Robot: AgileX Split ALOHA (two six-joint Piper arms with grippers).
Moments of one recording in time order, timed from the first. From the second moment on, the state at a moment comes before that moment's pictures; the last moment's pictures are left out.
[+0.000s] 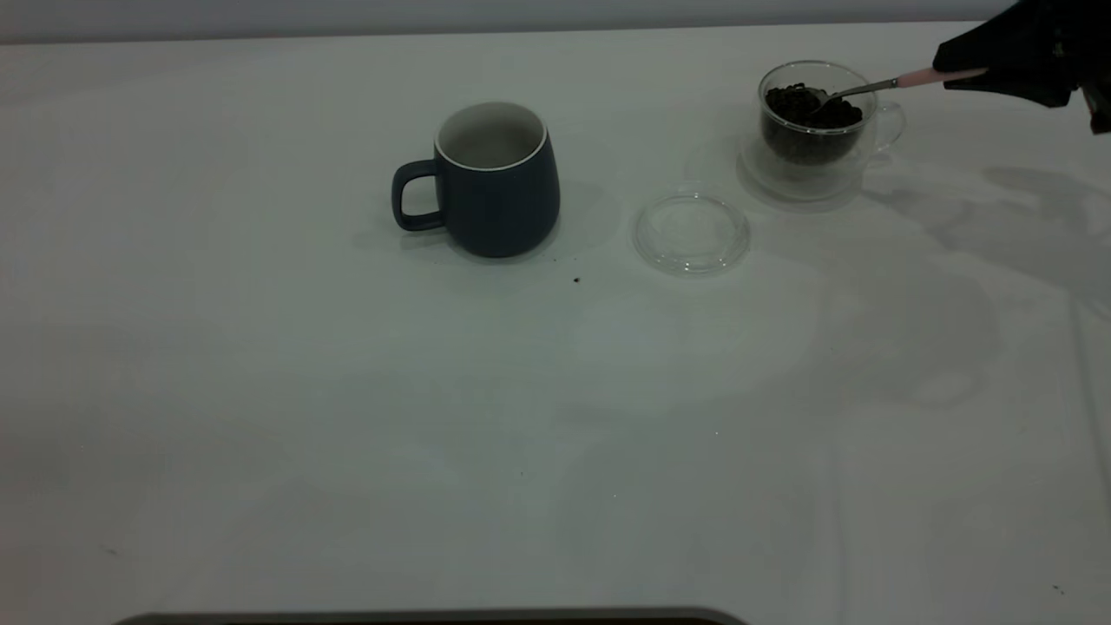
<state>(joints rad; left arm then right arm) -0.03 -0.02 -0.49 -0.04 1.13 0.01 -0.28 2.33 -1.18 1.65 0.86 -1.34</state>
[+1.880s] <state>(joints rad) -0.03 -0.02 -0.49 -0.04 1.13 0.01 -0.09 2.47 -1.18 1.79 1.13 -1.27</state>
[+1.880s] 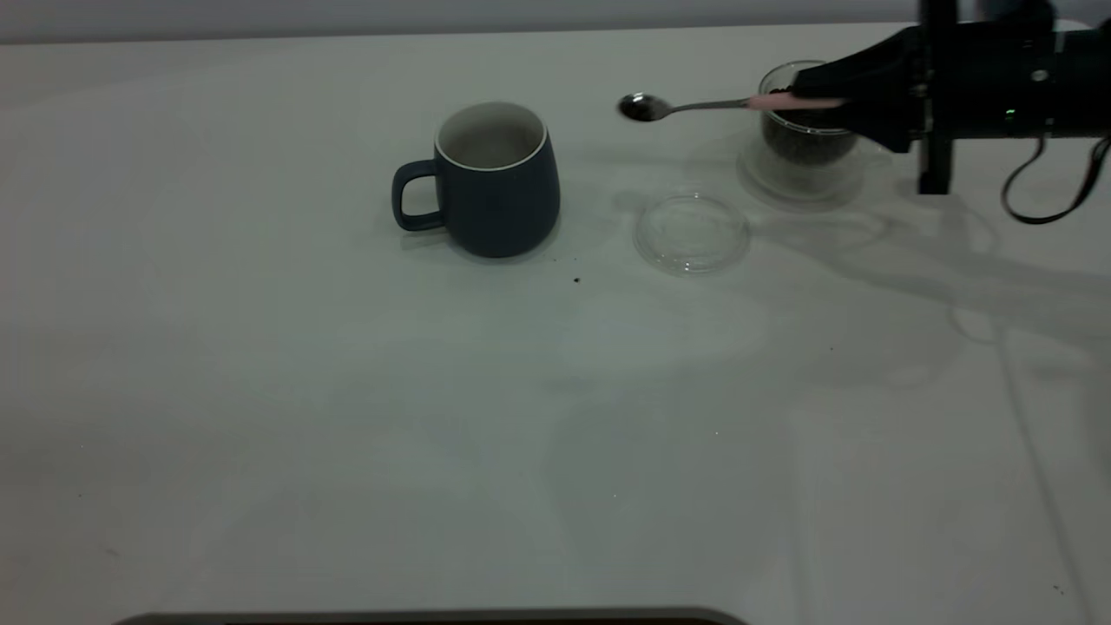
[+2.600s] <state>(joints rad) -0.03 -0.02 -0.49 -0.04 1.13 0.01 0.10 2.47 -1.33 1.78 1.07 -1.22</state>
